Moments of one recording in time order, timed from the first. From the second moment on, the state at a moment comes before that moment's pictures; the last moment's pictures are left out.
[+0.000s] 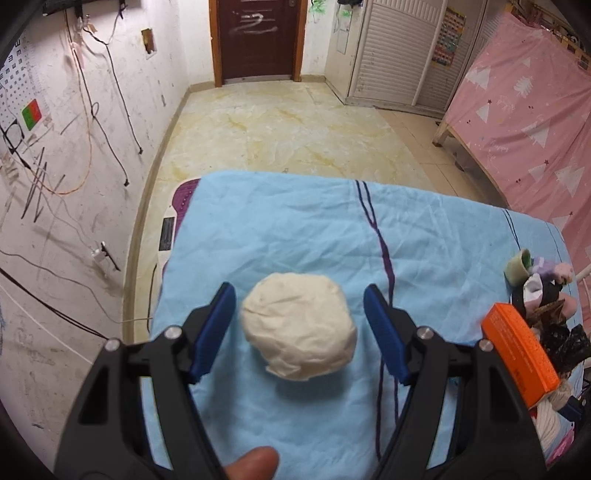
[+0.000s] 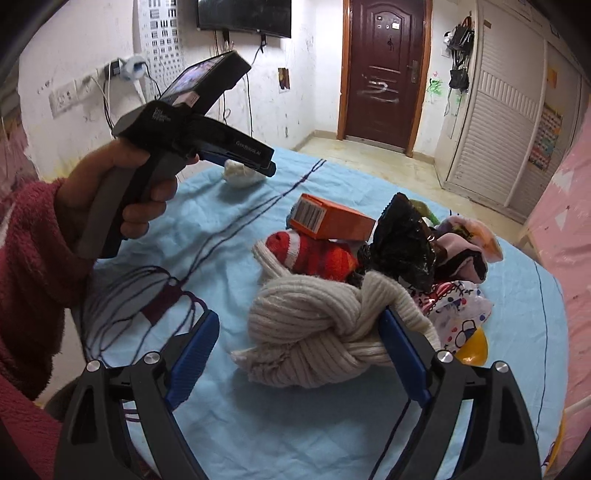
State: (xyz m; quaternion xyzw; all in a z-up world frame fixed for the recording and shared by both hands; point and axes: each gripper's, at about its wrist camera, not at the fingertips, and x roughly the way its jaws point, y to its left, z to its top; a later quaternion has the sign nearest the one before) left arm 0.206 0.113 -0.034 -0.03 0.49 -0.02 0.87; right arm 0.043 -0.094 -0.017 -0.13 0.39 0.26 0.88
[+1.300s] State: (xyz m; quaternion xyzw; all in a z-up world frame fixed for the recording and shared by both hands) left arm 0.109 -0.053 0.081 0.02 0.36 -0.17 0.92; right arm 0.012 -0.303 0.057 0.13 0.27 0.24 0.92
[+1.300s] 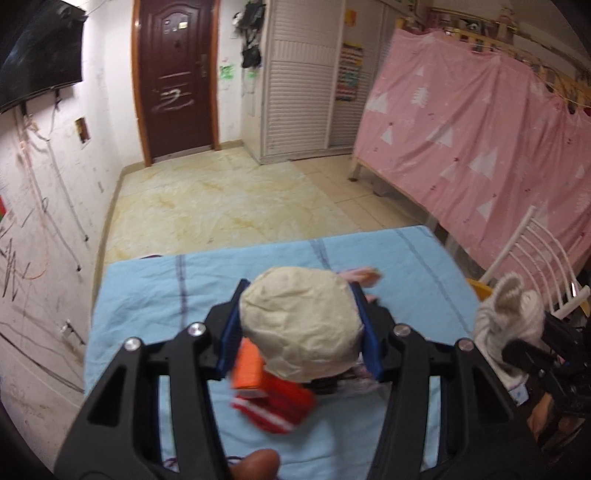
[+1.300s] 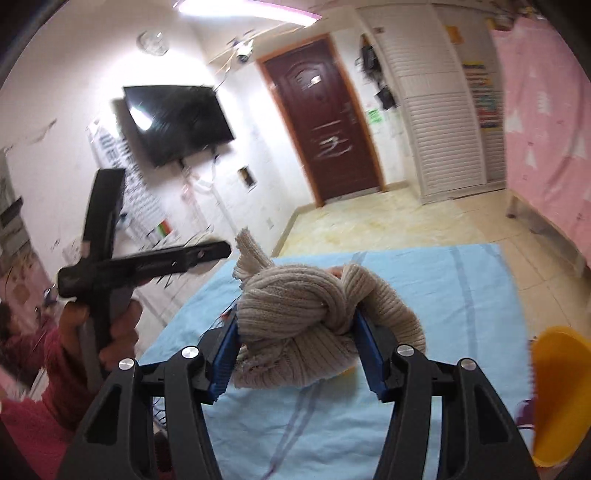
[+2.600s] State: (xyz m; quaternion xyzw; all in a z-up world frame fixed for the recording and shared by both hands) left arm 0.079 -0.408 0.016 0.15 0.44 -0.38 0.80; right arm 0.005 -0.568 -0.015 0.20 0.27 -0.08 0.94
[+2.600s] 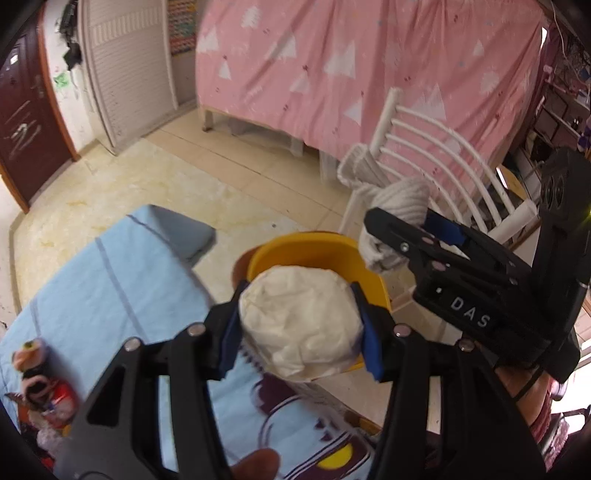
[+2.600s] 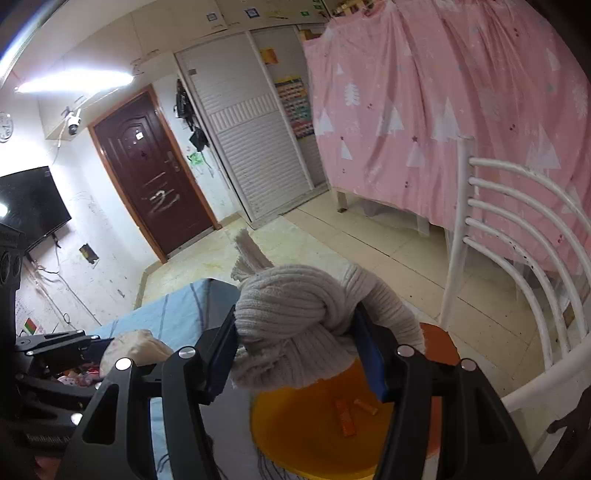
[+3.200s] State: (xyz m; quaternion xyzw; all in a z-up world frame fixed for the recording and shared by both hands) left arm 0.084 -0.439 -0.007 0.17 0.46 -0.38 0.78; right arm 0.010 -0.592 -0.039 0.25 0.29 -0.10 0.92
